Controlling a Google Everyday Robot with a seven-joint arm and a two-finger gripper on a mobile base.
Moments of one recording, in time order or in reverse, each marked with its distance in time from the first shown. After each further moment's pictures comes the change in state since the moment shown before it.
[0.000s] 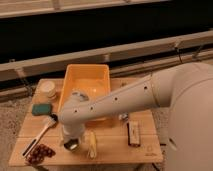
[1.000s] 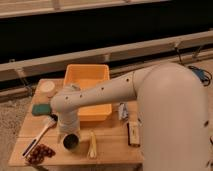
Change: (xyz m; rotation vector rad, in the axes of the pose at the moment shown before) arm -0.020 0.014 0.029 0.041 0.139 -0.022
